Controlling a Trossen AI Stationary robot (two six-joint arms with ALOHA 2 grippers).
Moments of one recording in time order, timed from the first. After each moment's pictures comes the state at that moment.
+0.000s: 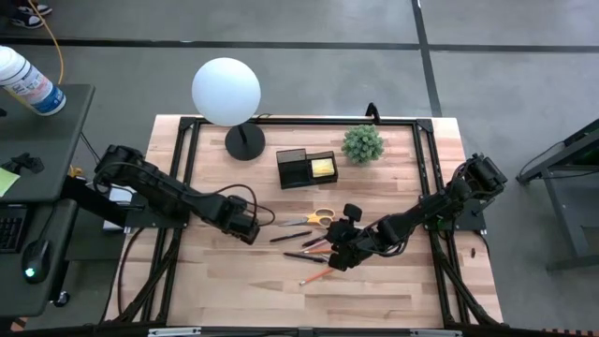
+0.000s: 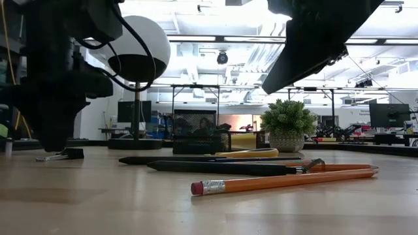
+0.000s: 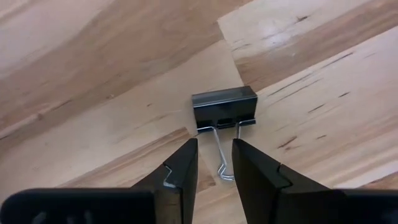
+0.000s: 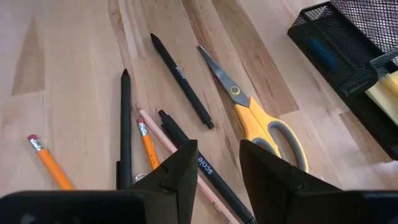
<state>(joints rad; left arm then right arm) -0.20 1.51 0.74 -0.75 -0.09 -1.42 0.48 1.66 1.01 -0.31 0.57 0.60</state>
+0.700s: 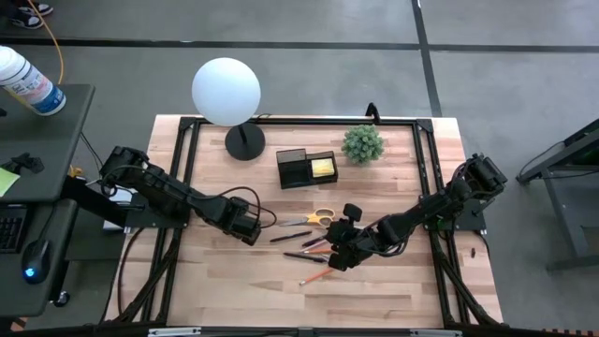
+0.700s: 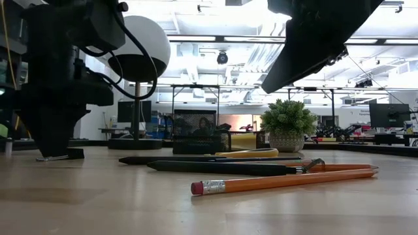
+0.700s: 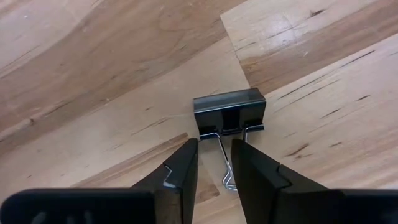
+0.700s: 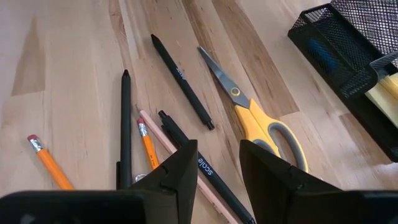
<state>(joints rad) -0.20 1.58 0.75 -0.72 -0.09 -1.41 0.48 1.66 1.01 -0.31 0.57 0.59</state>
